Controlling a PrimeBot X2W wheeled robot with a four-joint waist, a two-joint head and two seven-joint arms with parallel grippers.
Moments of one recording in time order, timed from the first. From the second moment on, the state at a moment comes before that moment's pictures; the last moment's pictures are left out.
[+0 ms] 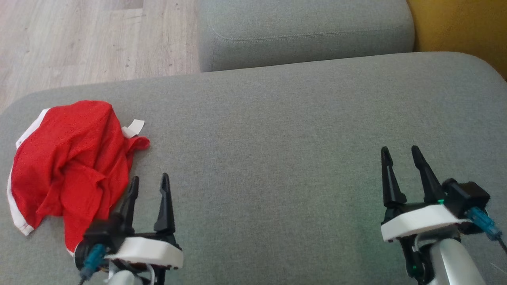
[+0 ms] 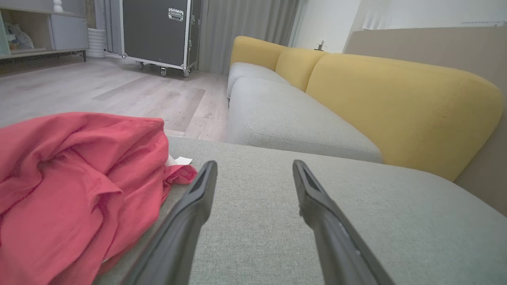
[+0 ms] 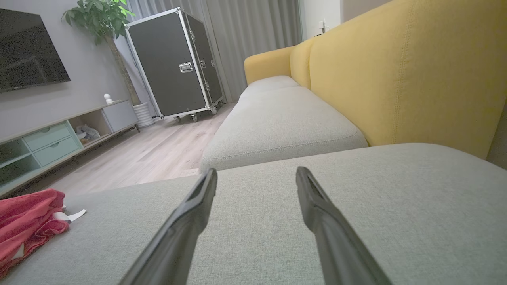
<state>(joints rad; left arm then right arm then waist) -0.04 0.11 -0.24 0.19 -0.42 0.02 -0.15 -0.06 -0.04 0.04 0.22 0.24 0.13 -0.15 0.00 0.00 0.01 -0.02</state>
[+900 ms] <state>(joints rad) -0.10 0.20 -0.46 0.17 -0.11 0.15 -0.23 -0.10 -0.04 0.08 0.21 -0.10 0.13 -0.23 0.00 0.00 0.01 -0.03</state>
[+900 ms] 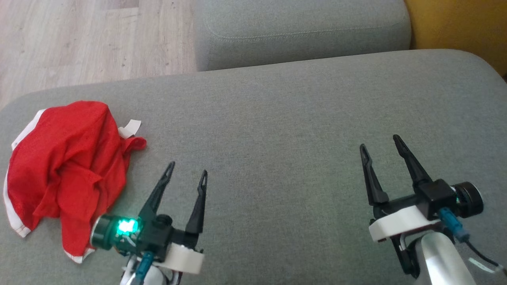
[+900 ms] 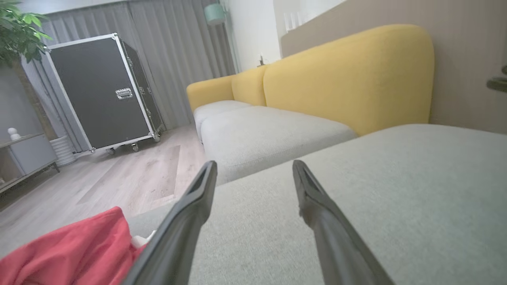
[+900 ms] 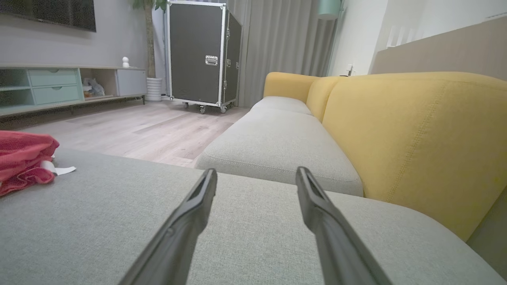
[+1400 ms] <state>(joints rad) -0.03 0.10 -0.25 0.20 -0.18 0.06 -0.25 -0.09 -0.04 0.06 0.27 0.20 0.13 -0.25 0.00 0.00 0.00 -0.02</state>
